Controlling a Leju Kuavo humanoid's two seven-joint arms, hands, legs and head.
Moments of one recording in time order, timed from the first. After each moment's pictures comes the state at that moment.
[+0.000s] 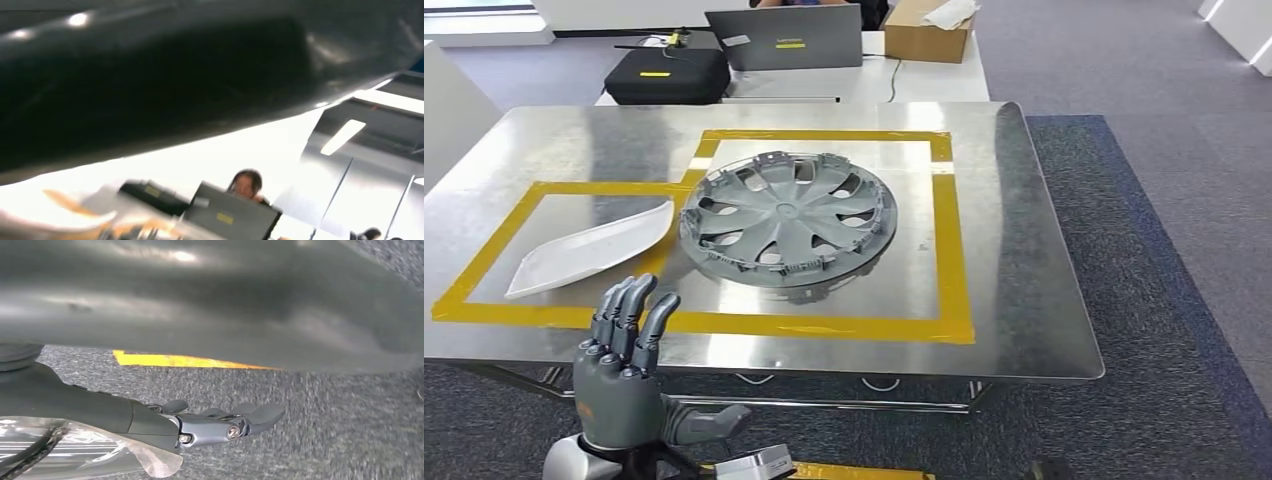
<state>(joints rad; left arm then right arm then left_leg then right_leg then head) 0.25 -0.13 -0.33 -1.91 -1.12 0.70 -0.36 -0.09 0.12 -1.03 -0.23 0.96 0.06 -0.27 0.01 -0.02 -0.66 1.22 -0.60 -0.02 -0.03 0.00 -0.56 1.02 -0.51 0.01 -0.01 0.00</state>
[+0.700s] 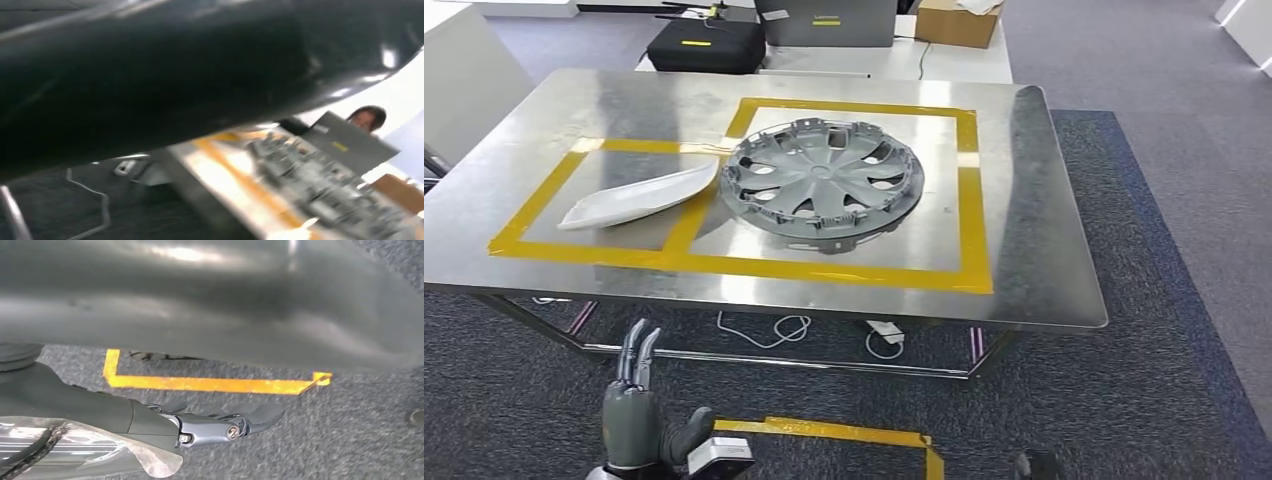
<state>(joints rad) 0.32 -0.25 -0.12 -1.52 -0.69 0.70 -0.63 -0.04 0.07 -0.15 -0.23 0.03 -0.05 -0.37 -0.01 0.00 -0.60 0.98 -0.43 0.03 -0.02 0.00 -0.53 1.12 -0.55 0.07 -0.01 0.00</state>
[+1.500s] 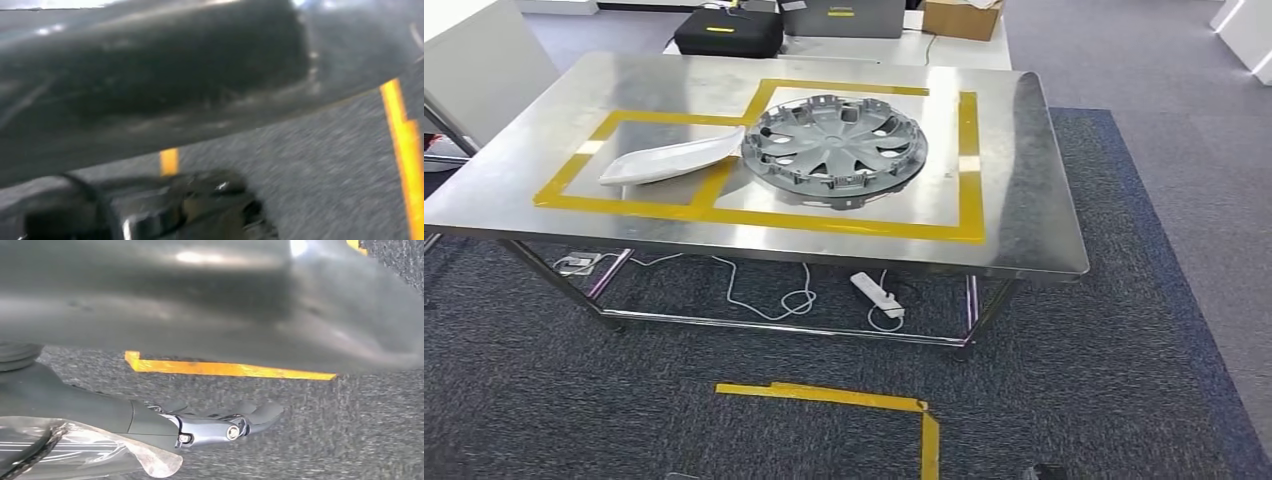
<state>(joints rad) 0.05 -0.29 0.72 -0.37 -0.62 0.38 -0.49 0.00 0.07 -0.18 -0.23 0.06 -0.06 -0.50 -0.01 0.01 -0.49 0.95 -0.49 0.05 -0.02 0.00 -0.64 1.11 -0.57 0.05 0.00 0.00</state>
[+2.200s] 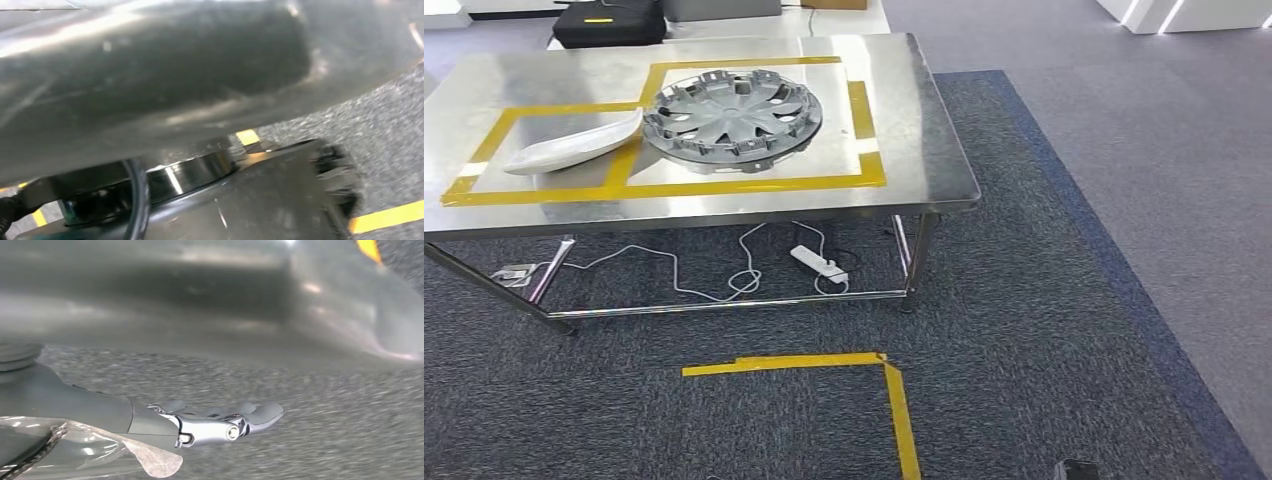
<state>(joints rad) 0.01 -0.25 0.70 -0.24 -0.83 0.33 -0.35 -0.01 0.06 -0.29 -0.25 0.08 -0.13 -0.56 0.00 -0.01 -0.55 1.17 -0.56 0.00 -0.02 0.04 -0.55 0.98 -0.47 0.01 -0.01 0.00</state>
